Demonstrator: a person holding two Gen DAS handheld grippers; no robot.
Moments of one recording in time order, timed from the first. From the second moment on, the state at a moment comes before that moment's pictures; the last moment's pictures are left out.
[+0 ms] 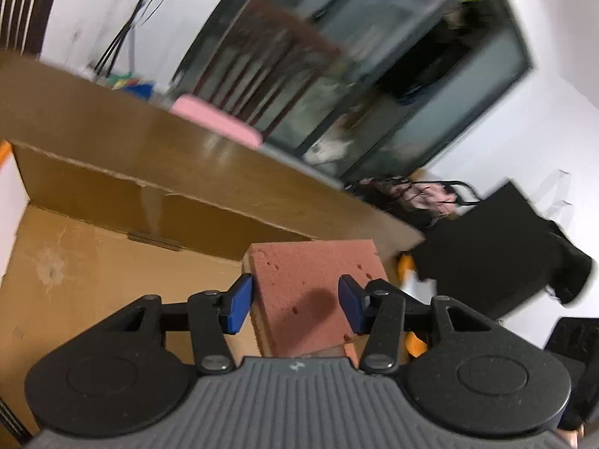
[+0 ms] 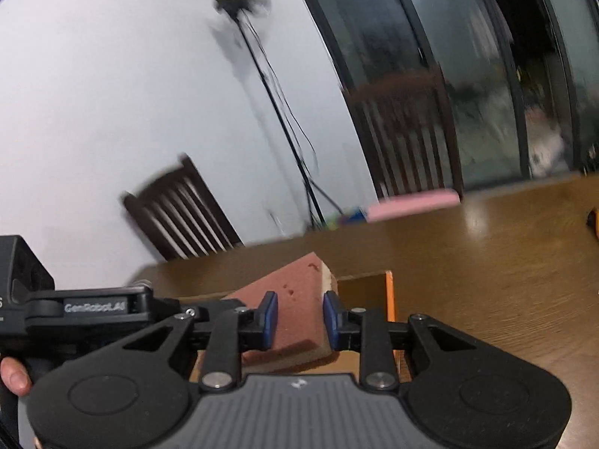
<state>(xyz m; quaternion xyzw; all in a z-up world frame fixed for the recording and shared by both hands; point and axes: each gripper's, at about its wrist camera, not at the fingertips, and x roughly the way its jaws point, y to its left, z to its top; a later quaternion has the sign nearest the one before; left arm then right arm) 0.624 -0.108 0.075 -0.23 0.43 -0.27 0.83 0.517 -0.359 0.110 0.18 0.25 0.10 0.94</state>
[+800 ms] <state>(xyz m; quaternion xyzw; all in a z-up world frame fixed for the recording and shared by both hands) 0.584 -0.083 0.131 -0.15 0.35 -0.25 0.89 0.519 -0.324 0.127 0.05 0.24 0.04 0.97</state>
